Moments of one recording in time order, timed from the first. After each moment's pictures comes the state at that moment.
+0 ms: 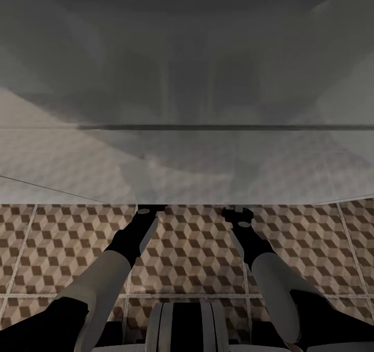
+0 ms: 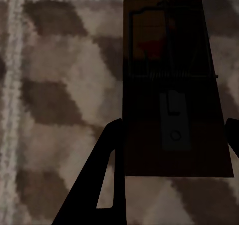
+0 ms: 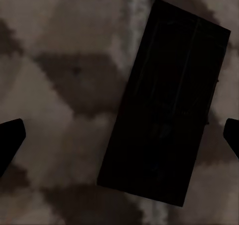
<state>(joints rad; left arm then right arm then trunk) -0.92 -0.17 -0.15 -0.65 0.06 0.22 0.30 -0.95 0.15 -0.20 -0.40 0.25 0.01 -0.24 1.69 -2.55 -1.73</state>
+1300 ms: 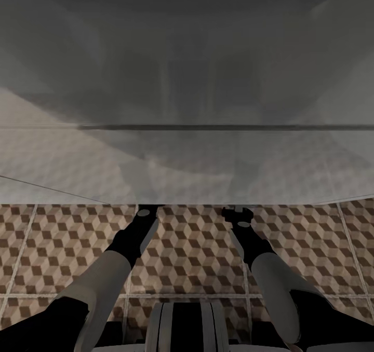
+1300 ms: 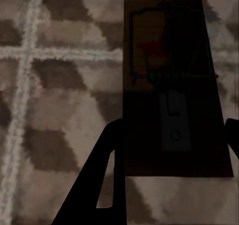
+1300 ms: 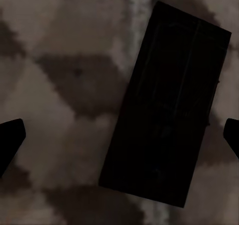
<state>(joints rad) -0.92 -0.17 -0.17 -0.65 0.05 0.06 0.30 -0.95 0.15 -0.20 -0.40 0.25 0.00 -0.24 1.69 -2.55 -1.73</state>
